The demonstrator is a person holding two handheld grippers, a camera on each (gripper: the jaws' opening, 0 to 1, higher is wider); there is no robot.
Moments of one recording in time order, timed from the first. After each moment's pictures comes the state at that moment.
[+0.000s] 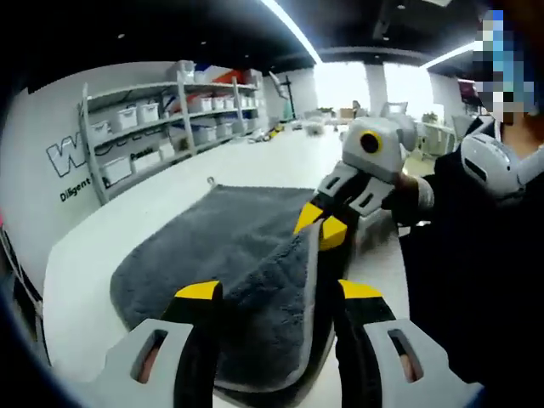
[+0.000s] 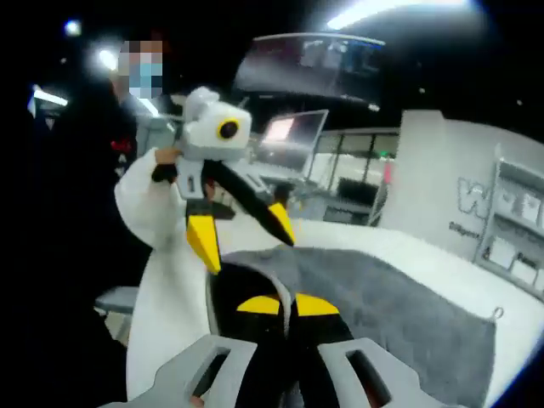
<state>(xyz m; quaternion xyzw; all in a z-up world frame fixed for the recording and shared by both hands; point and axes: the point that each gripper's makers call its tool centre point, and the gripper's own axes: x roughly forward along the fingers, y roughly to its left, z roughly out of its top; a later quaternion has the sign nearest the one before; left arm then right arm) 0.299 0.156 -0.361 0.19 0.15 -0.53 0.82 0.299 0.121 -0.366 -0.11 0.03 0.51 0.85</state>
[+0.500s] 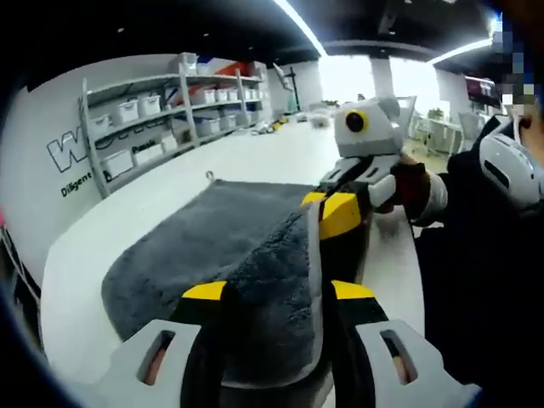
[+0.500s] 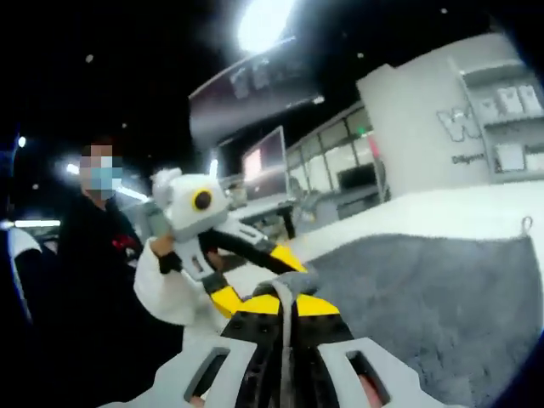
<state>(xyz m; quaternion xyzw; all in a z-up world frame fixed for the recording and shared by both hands) 0.316 0.129 -0.372 0.20 0.17 -0.51 0.82 0.301 0.108 -0.344 0.12 0.11 0.54 0.83</state>
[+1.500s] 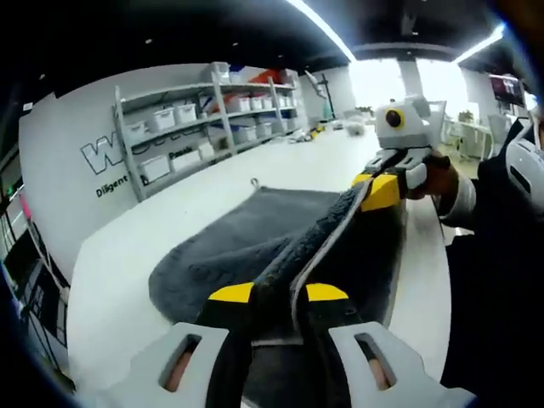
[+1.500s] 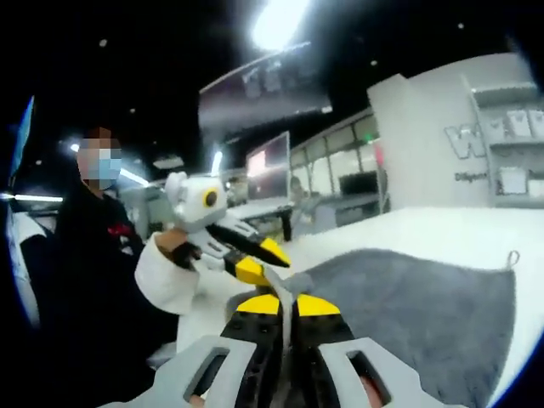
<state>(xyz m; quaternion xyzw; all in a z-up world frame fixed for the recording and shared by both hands) 0.343 0.172 -0.352 0.19 0.14 -0.43 0.87 0.300 0.087 -0.331 0.04 0.07 0.54 0.84</state>
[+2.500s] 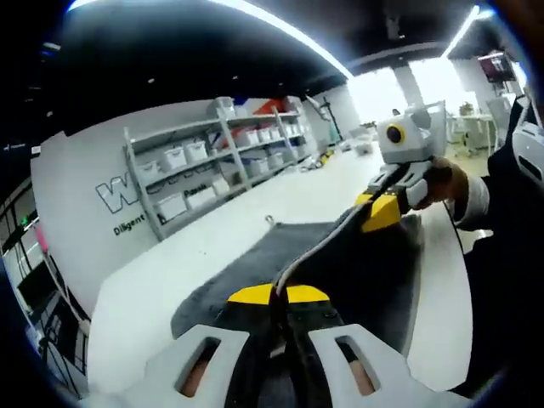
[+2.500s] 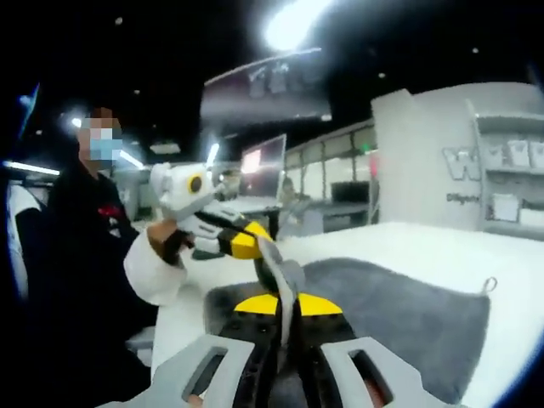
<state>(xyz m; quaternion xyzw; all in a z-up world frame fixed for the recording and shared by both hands) 0.353 0.153 -0.316 0.21 0.03 -0.40 0.89 0.320 0.069 -0.328 -0.02 0.05 0.51 0.86</state>
